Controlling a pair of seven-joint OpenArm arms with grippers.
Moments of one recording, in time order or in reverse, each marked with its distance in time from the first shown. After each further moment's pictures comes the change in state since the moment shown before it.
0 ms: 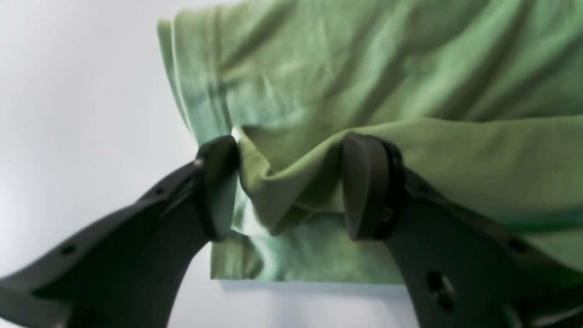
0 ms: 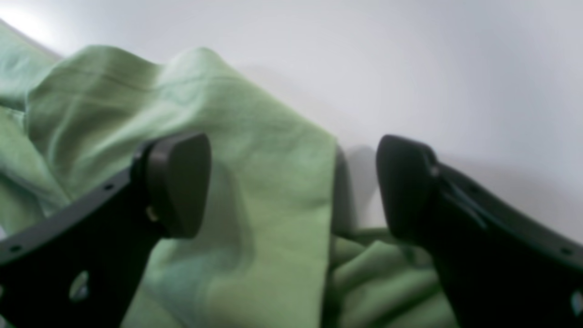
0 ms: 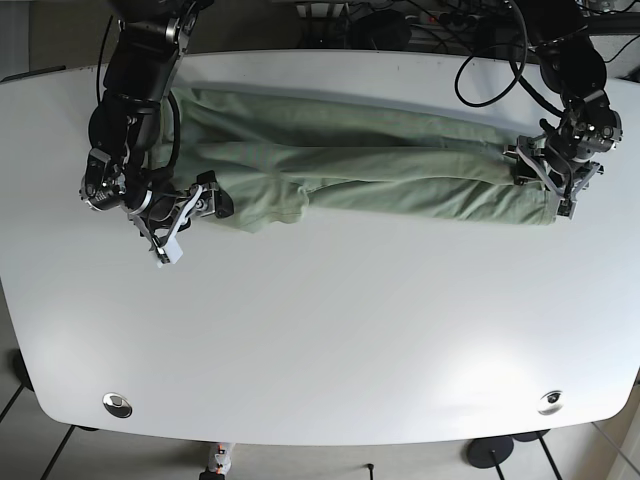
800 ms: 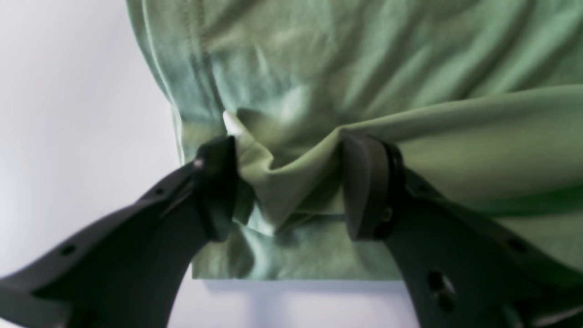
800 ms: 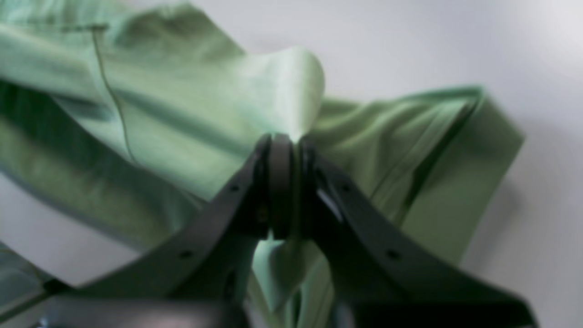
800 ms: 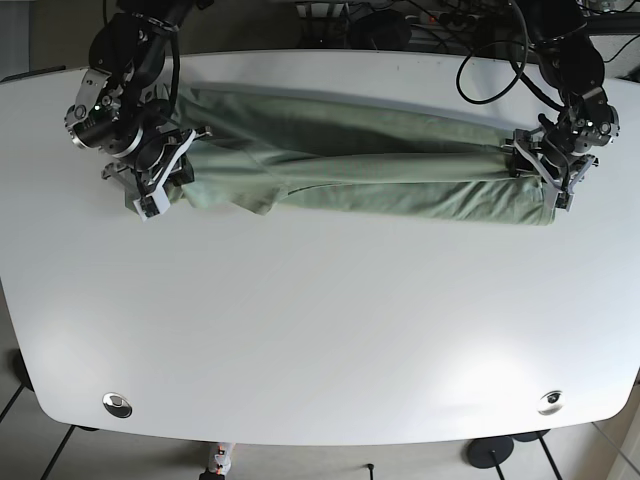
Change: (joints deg) left arm 0.7 -0.3 0.1 -3.3 -0.7 0.0 -1.5; right arm -18.1 -5.9 5.4 33.7 -0.6 -0.1 -8.5
